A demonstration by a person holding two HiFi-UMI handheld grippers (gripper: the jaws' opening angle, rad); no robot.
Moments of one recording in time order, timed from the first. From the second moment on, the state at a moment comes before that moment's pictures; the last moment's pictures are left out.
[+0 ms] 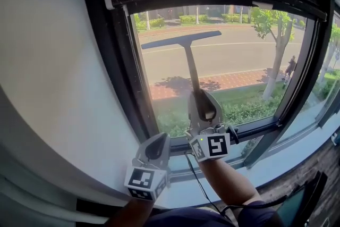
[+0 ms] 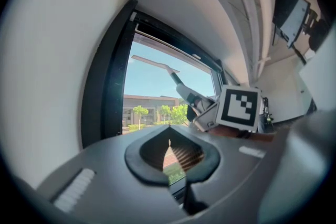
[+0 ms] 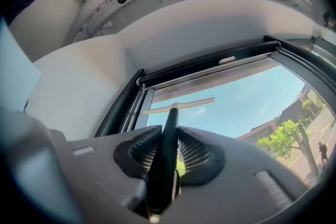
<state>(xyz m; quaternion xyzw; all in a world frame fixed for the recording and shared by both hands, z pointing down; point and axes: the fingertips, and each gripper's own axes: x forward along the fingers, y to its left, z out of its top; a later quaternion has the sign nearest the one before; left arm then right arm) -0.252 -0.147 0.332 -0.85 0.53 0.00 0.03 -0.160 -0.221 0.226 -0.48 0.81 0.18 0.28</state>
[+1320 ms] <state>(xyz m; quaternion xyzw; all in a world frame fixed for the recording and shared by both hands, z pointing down) -0.224 -0.137 0.387 -0.87 0.49 -0.04 -0.03 -0.146 -0.202 0.335 -0.51 0.83 0.13 0.21</state>
